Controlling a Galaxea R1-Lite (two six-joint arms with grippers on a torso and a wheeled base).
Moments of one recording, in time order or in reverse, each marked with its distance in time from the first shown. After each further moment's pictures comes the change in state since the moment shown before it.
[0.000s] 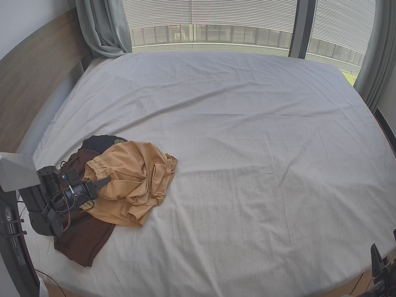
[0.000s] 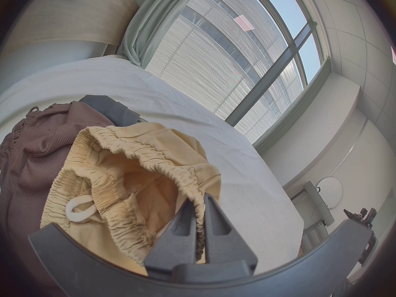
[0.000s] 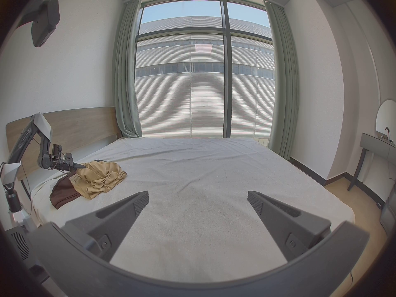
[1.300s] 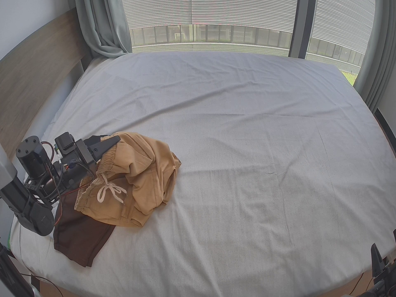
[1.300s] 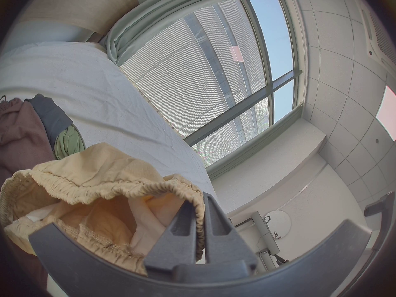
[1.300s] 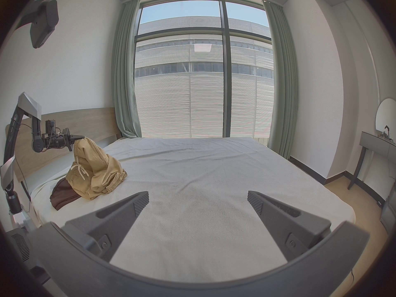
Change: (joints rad) left arm -0.220 -0.396 0.063 -0.024 0.044 -0.488; right arm 0.000 0.000 0.000 0.000 -0.003 0.008
